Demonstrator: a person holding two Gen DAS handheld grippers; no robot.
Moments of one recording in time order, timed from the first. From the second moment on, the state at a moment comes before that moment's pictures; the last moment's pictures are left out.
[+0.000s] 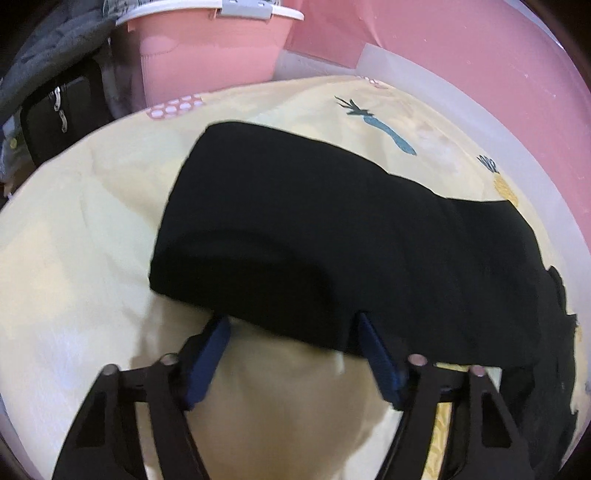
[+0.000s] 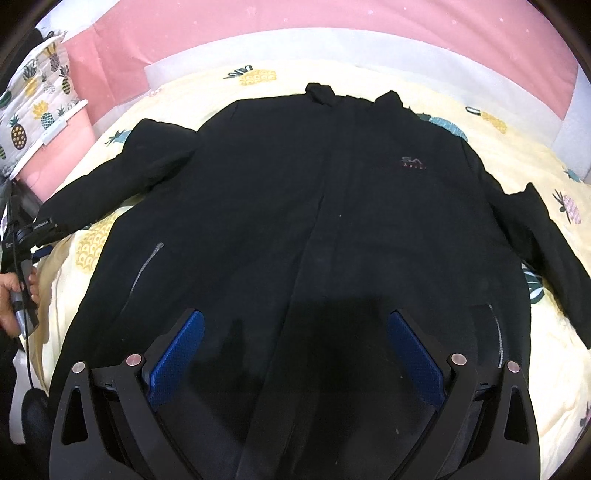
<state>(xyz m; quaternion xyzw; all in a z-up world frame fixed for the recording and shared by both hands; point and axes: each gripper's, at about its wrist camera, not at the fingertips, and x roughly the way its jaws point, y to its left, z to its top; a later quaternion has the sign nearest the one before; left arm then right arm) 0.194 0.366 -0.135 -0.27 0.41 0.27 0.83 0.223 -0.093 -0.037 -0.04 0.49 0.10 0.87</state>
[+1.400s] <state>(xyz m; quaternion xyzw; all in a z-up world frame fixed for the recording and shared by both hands) 0.317 0.050 0.026 -0.07 0.33 -0.05 0.94 0.210 -0.224 -0.035 0.06 0.48 0.03 0.87</state>
